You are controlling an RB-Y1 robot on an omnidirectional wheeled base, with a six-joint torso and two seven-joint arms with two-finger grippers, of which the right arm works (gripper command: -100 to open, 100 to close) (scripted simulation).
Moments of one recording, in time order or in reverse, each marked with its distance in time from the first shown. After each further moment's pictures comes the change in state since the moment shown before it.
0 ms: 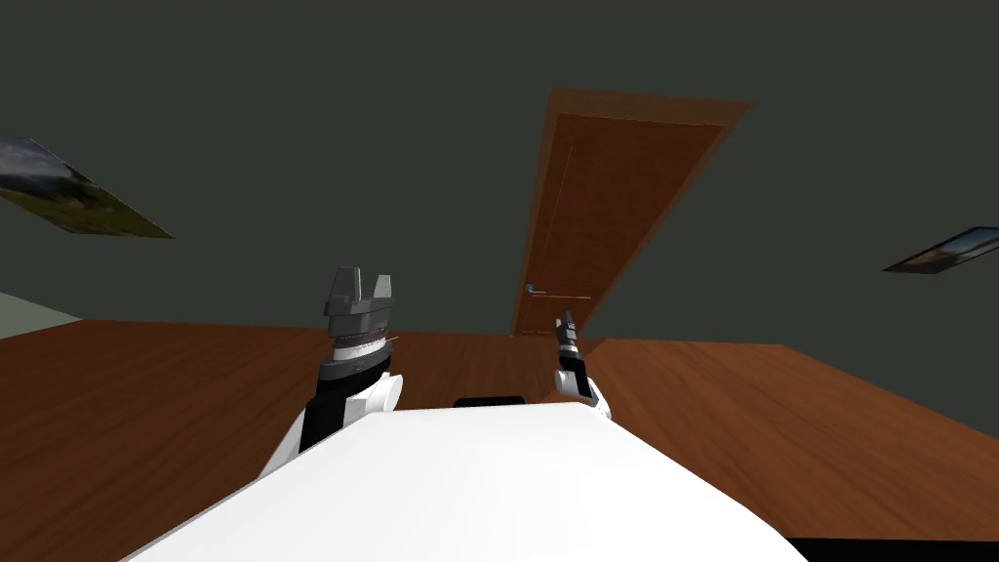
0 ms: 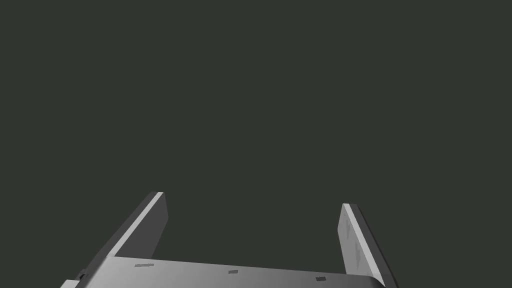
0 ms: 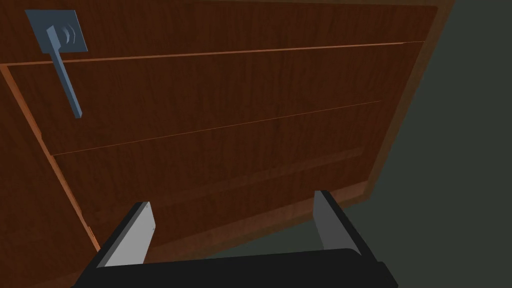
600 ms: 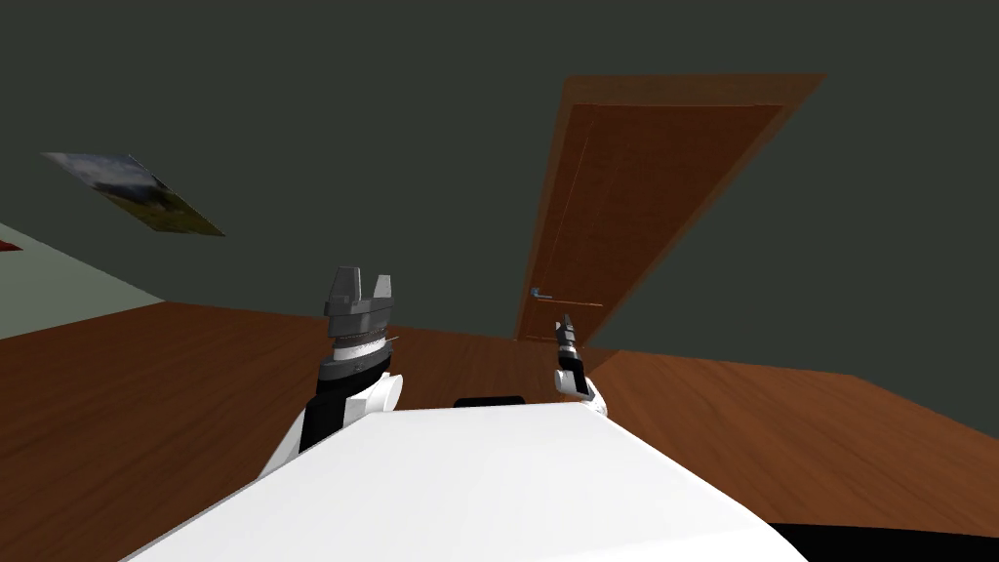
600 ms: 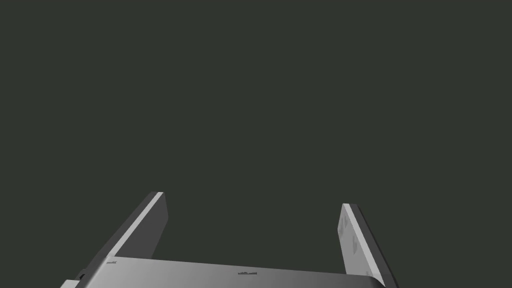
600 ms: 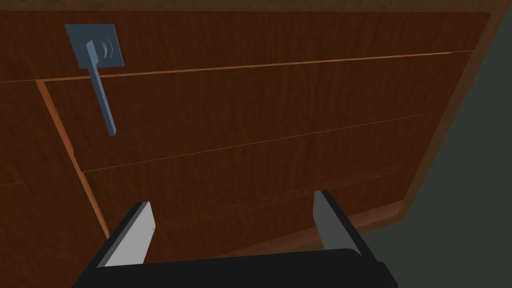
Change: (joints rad) arm -0.081 -0.020 -0.026 0.183 -0.012 -0.035 0.006
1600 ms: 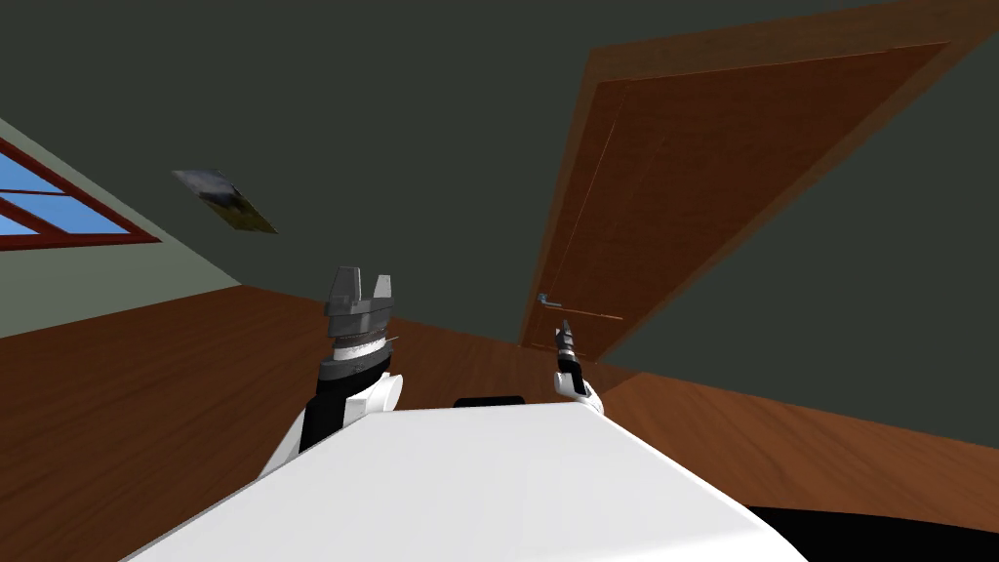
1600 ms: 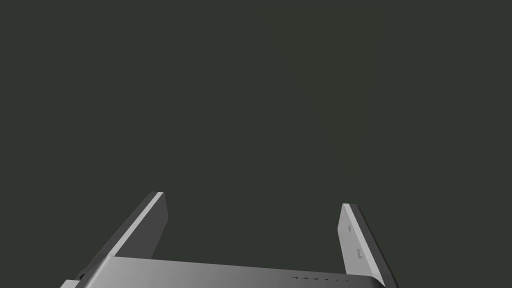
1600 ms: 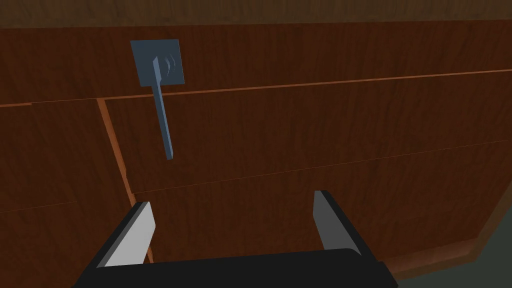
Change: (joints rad) arm -0.105 -0.024 -0.035 0.278 -0.016 -0.048 0.007
